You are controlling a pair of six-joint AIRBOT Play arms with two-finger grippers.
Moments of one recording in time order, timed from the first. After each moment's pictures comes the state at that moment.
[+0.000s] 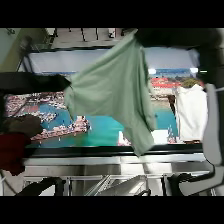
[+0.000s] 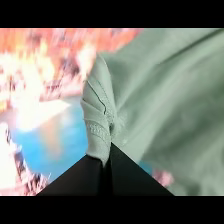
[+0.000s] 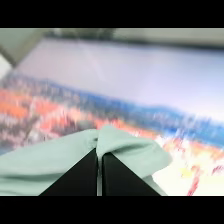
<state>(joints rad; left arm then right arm) -0.09 -1.24 1.34 -2.11 1.11 1.76 0.21 -1.68 2.01 2.20 -0.94 -1.74</state>
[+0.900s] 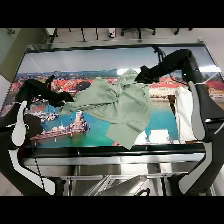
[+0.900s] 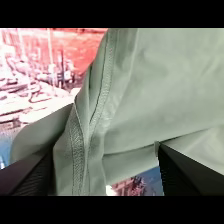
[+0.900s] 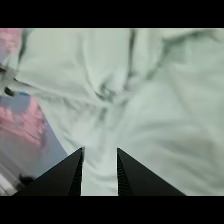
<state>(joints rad) 0.15 -1.87 1.61 -2.11 1.28 1.84 0.02 -1.90 1.99 2.32 -1.43 -1.69</state>
